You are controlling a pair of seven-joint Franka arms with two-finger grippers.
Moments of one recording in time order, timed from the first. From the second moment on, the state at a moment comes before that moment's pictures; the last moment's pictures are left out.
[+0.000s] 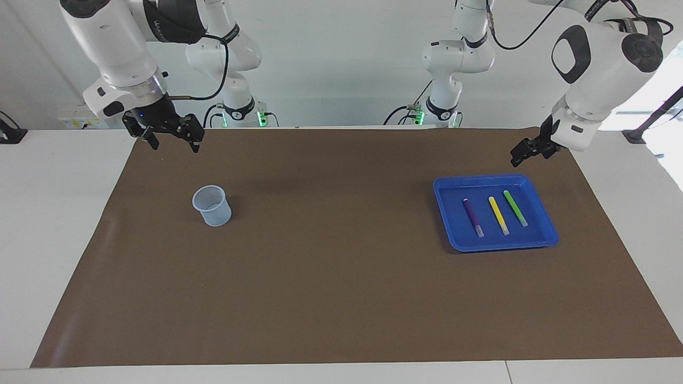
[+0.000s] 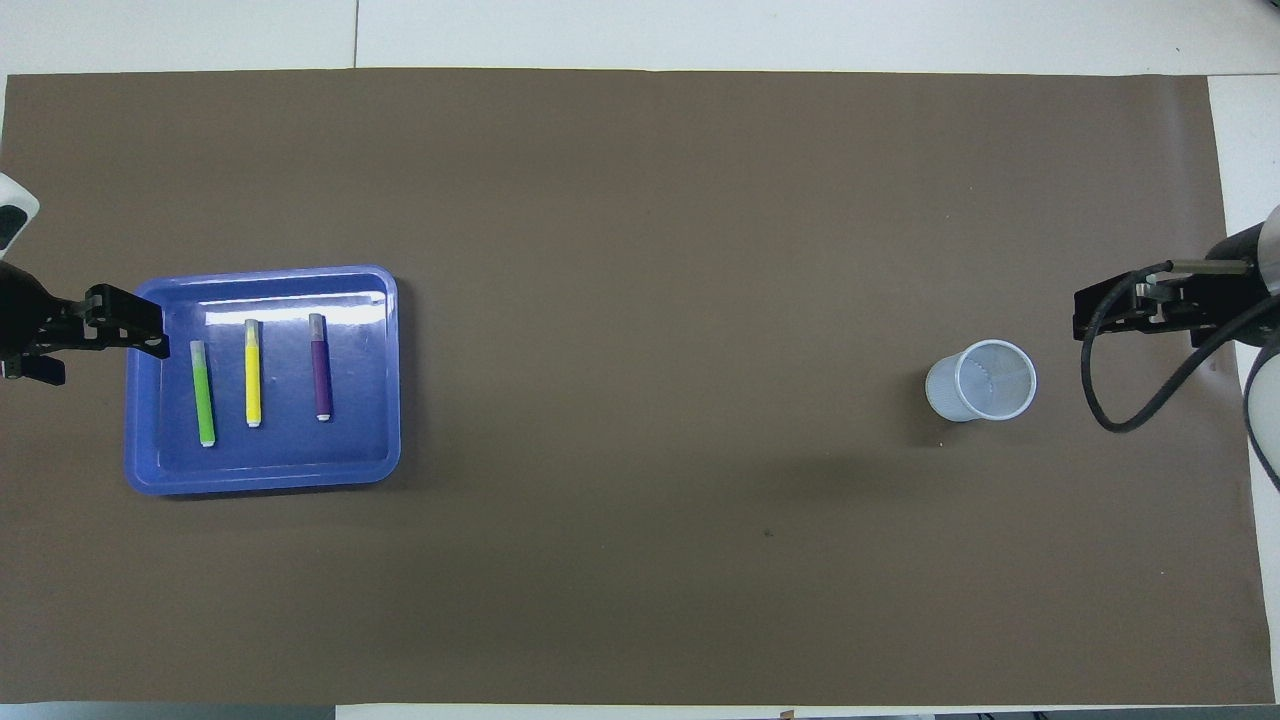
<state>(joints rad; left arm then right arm) -0.11 -0.01 0.11 -1.74 0.00 1.58 -0.18 0.04 -0.04 -0.02 -1.67 -0.03 1.57 0.12</state>
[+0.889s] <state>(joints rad) -0.16 -0.05 0.11 -1.64 0.01 1.47 -0.14 0.04 -0.04 -0.02 -1.67 -0.03 1.57 0.12</state>
